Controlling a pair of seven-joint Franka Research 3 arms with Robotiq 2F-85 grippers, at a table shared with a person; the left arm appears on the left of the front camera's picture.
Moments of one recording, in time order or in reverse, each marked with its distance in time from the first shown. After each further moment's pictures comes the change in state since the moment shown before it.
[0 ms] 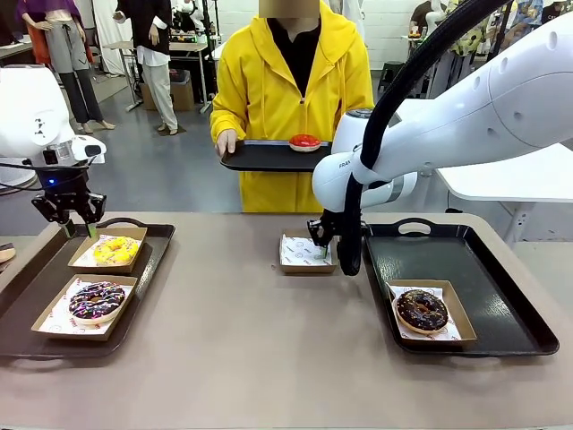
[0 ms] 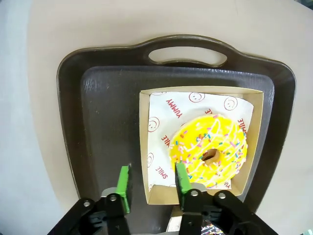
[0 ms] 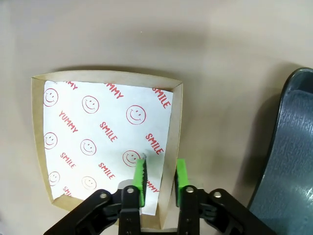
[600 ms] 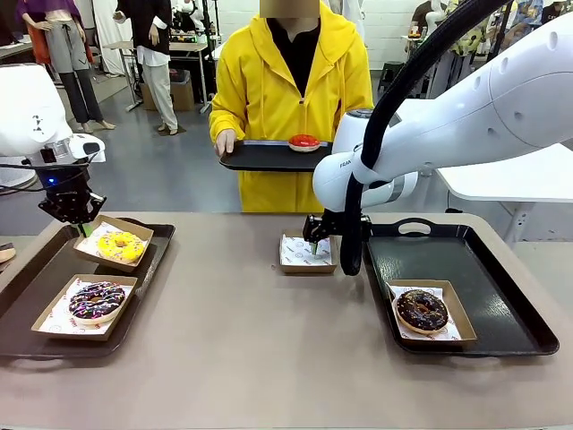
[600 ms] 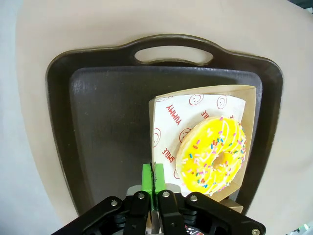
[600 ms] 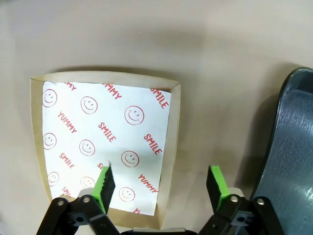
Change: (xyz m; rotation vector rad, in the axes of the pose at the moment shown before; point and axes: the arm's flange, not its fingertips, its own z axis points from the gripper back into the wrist) left arm -0.001 0.001 0.002 -0.047 0.000 -0.005; right arm 0.000 -0.001 0.000 0.000 0.000 -0.002
